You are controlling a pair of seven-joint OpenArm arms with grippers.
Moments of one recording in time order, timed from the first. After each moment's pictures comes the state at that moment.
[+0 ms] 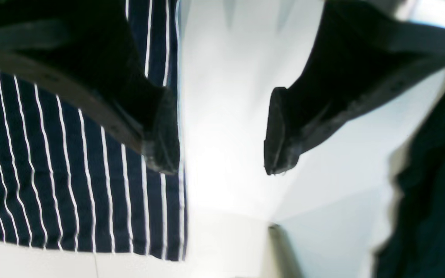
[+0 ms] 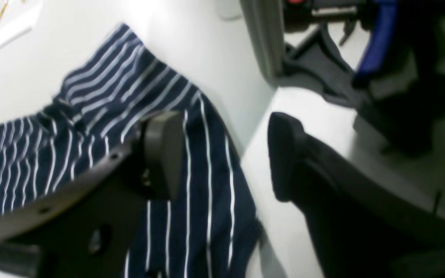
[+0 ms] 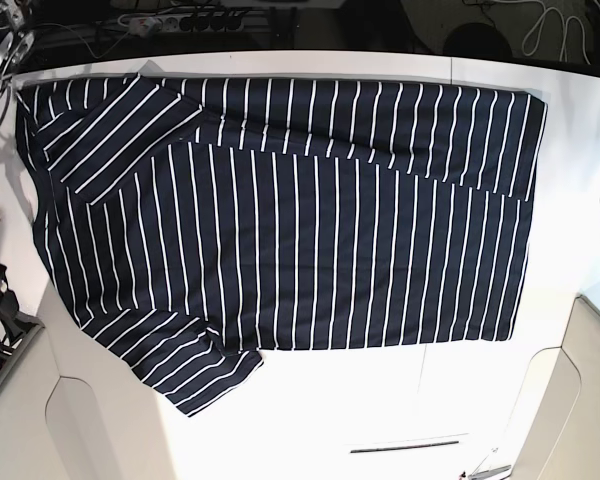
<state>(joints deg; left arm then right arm) 12.3 -32.0 -43.1 96.0 -43.4 -27.1 50.7 18.3 28.1 29.5 64.7 36.9 32.5 -51.7</state>
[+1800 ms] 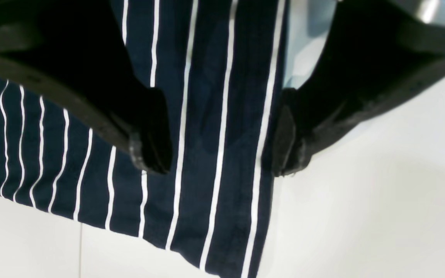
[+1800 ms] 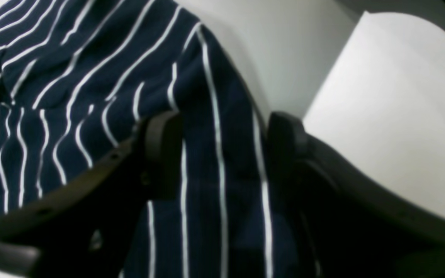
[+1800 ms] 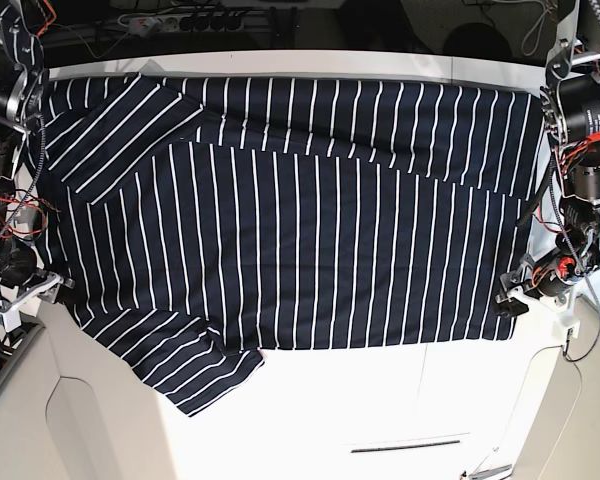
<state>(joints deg) -31.0 -27.8 -8.7 31.0 -27.0 -26.9 30.0 27.6 23.3 18.9 40.9 19.0 31.3 -36.6</state>
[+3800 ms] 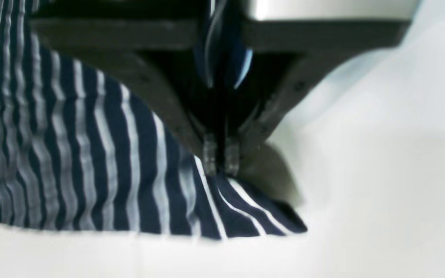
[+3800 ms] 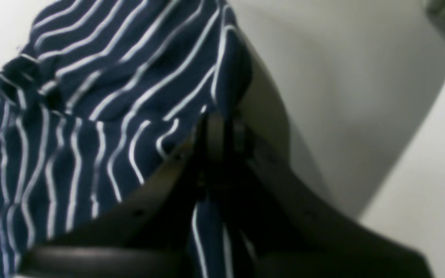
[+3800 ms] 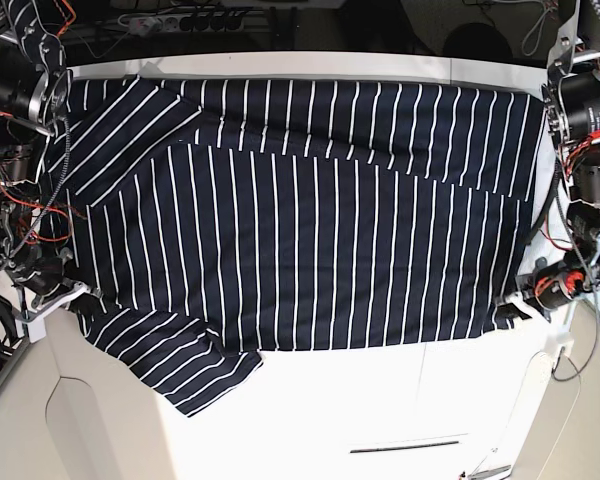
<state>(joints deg) -30.7 -29.0 -8.7 42.1 -32.0 -31.2 42.2 27.6 18.1 19.1 44.4 19.8 32.8 -36.8</state>
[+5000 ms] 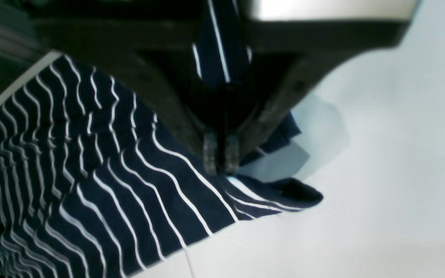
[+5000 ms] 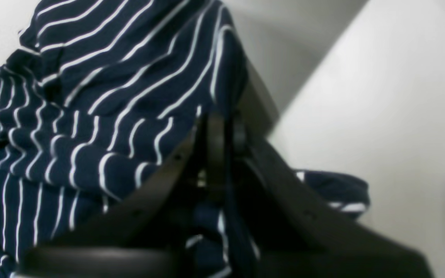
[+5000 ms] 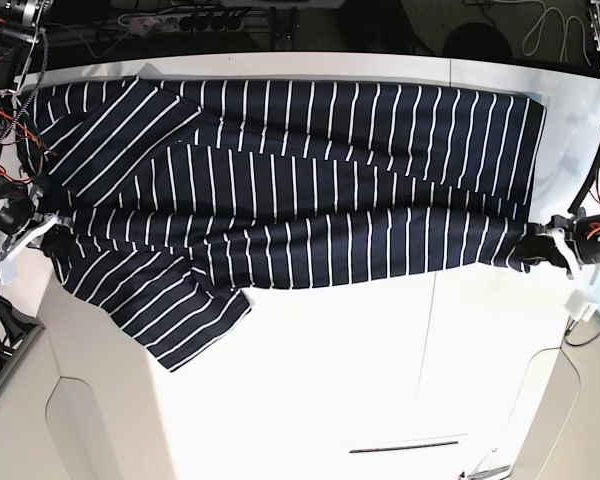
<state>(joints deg) -10.1 -41.6 -8.2 69.5 -60.4 -36.0 66.2 5.2 23.4 20.9 70.4 33.9 33.0 -47.2</state>
